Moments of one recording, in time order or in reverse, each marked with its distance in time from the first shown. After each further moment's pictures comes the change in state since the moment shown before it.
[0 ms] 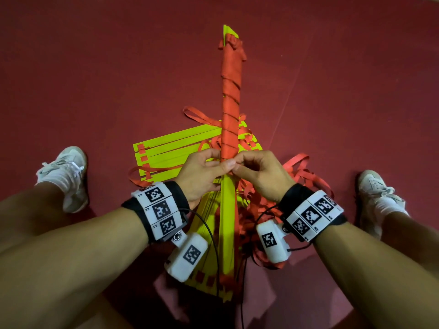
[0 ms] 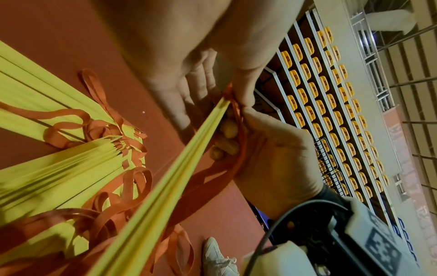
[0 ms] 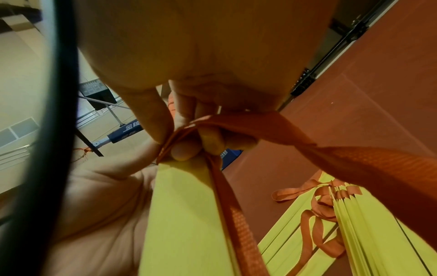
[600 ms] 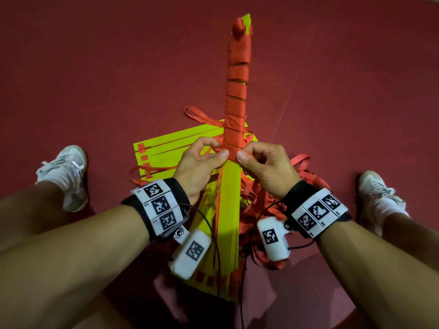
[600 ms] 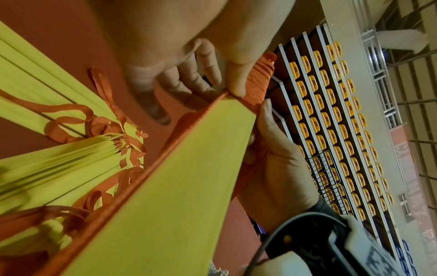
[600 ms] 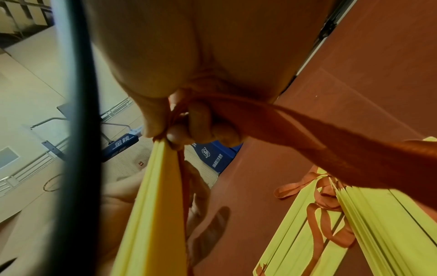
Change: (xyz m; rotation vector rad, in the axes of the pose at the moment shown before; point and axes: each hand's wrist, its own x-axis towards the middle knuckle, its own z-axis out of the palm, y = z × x) left_hand 0.005 0.003 -0.006 -0.012 0.101 0.084; right_hand 0.002 -0.005 -0.007 0.109 0.111 -0.073
